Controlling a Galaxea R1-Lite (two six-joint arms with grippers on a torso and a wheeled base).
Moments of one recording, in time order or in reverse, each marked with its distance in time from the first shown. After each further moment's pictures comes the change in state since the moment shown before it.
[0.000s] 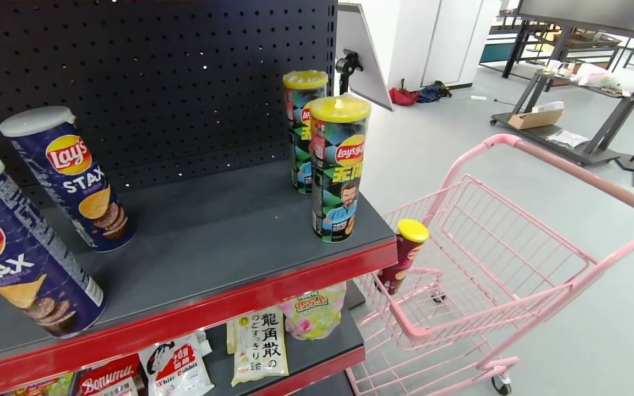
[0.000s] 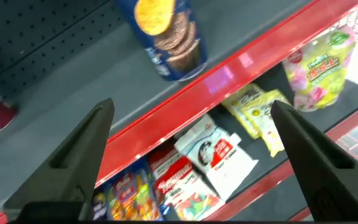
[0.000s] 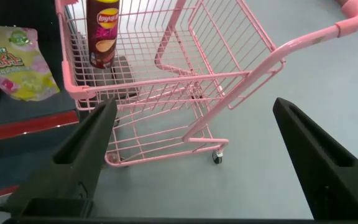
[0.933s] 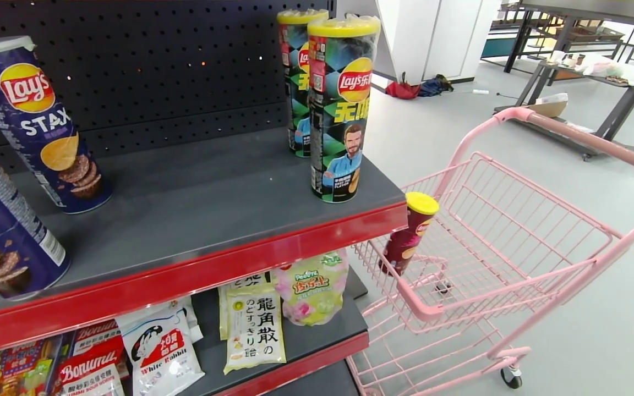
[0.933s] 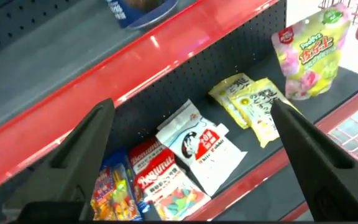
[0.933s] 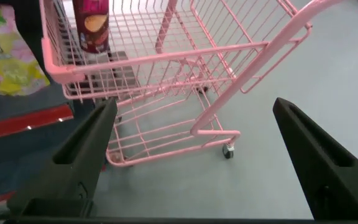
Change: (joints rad) left arm 0.000 0.000 -0.003 -0.007 -0.028 -0.036; right arm -0.012 0.066 -0.001 -0.071 -0.001 0.062
